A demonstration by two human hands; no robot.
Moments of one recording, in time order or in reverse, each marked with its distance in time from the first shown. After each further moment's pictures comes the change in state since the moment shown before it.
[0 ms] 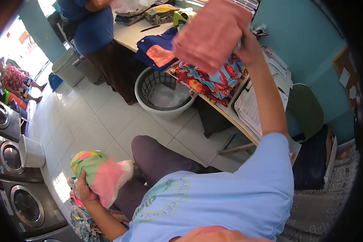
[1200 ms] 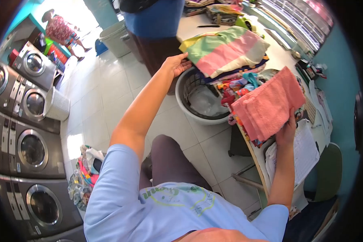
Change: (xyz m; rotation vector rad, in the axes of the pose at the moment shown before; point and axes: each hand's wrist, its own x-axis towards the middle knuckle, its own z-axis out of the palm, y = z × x) left_hand 0.365 -0.063 0.335 0.026 -0.204 -0.208; right_hand -0.082 0.079 -0.104 0.161 0.338 0.171
